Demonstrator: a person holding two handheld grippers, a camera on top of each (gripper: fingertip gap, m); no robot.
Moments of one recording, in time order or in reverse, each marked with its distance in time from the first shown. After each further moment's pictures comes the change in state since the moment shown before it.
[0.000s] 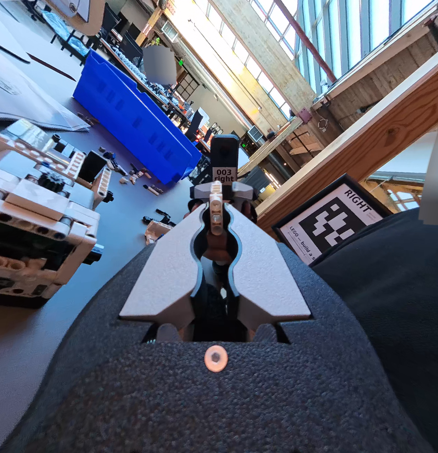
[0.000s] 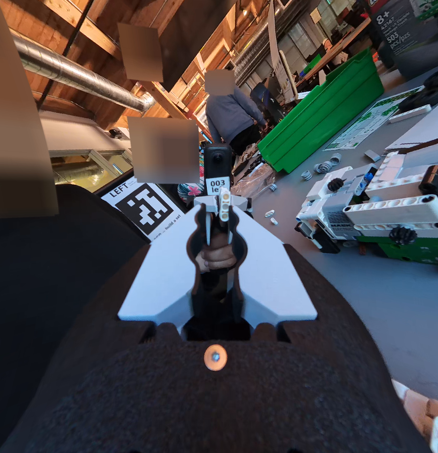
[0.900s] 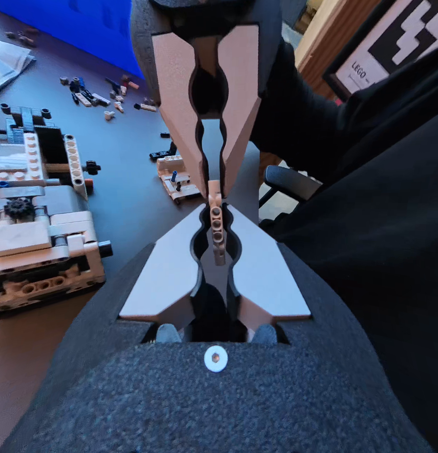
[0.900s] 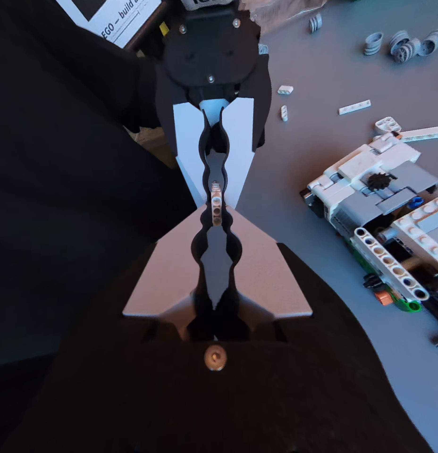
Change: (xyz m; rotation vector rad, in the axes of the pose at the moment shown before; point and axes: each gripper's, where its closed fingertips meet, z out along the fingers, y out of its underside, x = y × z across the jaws) left arm -0.008 0.053 -0.005 -0.596 -0.060 0.403; right arm 0.006 0.045 0.009 -0.887 0.007 -0.322
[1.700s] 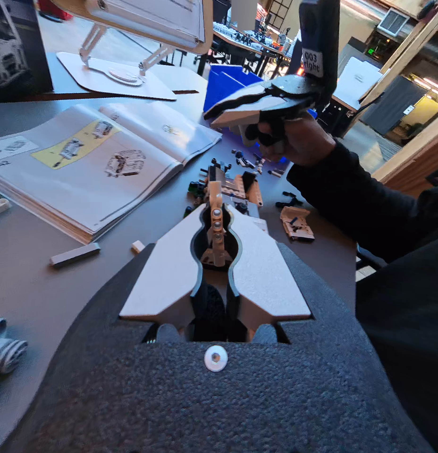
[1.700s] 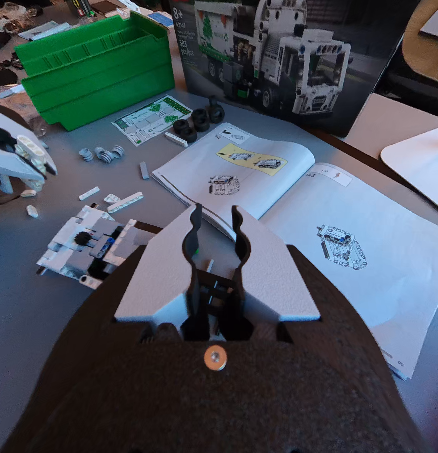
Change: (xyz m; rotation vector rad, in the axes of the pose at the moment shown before) left arm -0.127 -0.025 -0.100 0.309 -0.392 -0.115; right arm 0.200 -0.029 -0.115 0.364 0.832 0.074
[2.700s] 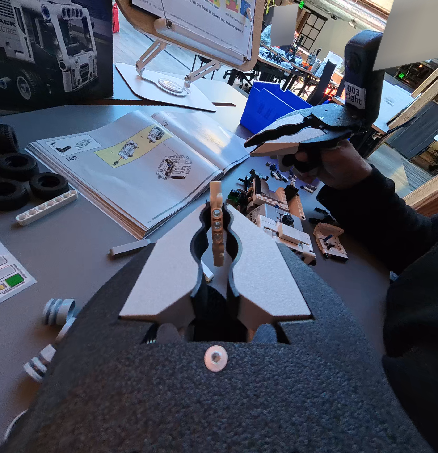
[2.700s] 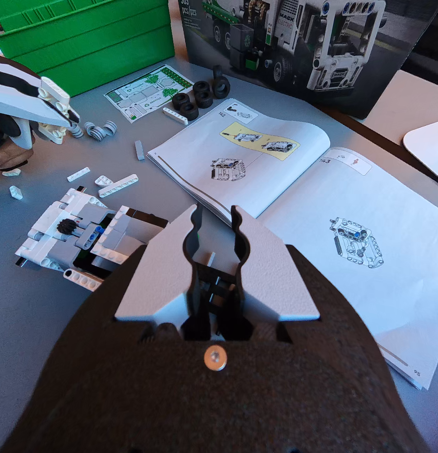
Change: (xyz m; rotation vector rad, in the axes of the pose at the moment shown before) left arm -0.052 -0.007 -0.005 0.048 -0.108 -0.054; right arm -0.004 0.019 0.015 -0.075 -0.008 -0.028
